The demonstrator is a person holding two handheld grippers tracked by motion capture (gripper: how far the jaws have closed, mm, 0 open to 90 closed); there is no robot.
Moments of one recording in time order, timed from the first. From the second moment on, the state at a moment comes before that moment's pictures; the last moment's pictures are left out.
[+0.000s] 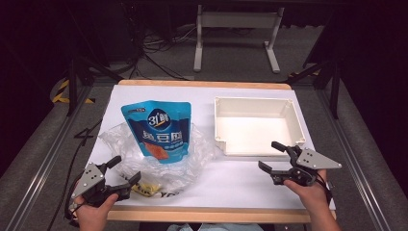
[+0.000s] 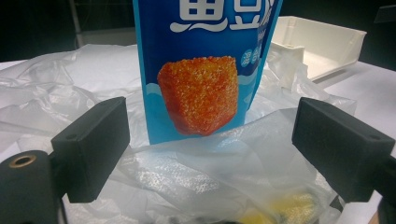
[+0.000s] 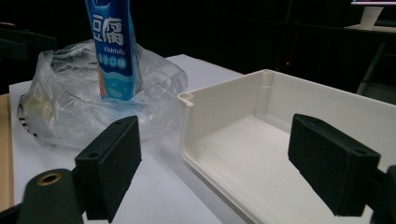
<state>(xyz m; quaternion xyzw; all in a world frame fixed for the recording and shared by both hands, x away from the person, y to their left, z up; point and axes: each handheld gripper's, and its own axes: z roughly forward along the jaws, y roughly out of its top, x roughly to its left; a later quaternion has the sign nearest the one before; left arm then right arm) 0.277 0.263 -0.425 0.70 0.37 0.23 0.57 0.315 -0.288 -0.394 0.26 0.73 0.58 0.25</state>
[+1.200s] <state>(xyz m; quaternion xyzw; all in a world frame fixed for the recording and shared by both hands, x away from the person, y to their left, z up) 0.277 0.265 -0.427 0.69 0.39 0.24 0.56 0.326 -0.263 -0.357 0.27 0.76 0.55 0.21</state>
